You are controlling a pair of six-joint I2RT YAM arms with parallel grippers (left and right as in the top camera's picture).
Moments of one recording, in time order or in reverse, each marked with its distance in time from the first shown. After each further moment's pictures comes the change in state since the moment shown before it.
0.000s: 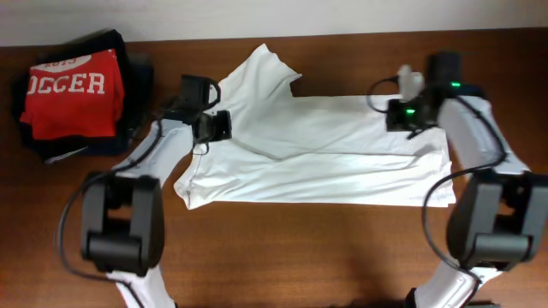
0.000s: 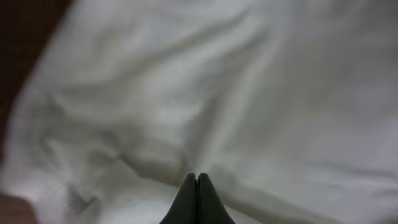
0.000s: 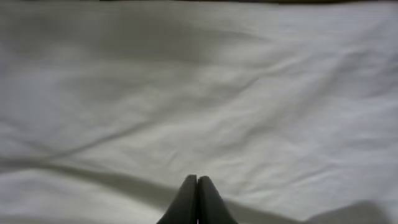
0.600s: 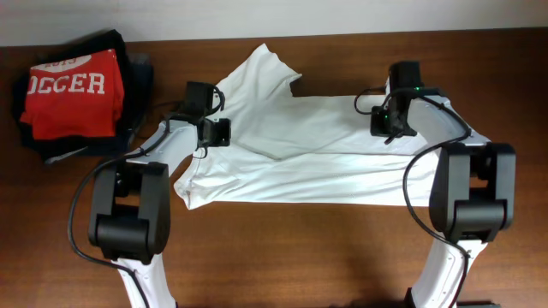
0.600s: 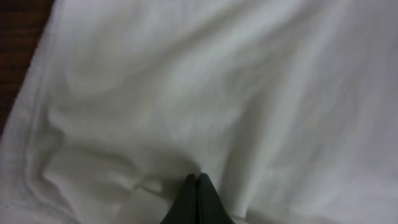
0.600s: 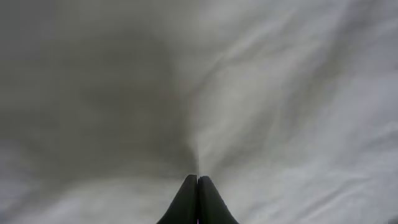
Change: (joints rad) left arm 0.001 0.088 -0.002 0.047 -0.069 0.138; right arm 0.052 0.186 0.000 0.085 0.237 0.212
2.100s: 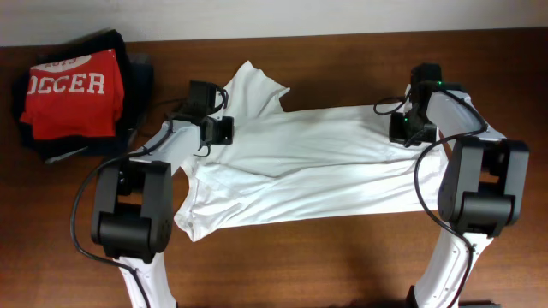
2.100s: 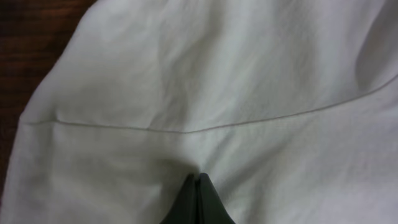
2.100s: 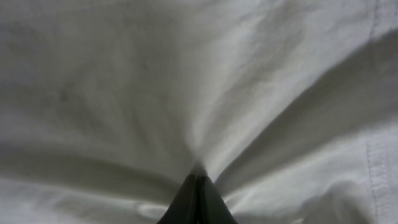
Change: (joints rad) left arm -0.011 0.013 0.005 0.026 0.015 0.003; right arm -0.103 0.055 0.077 -0.177 -0.010 -0.037
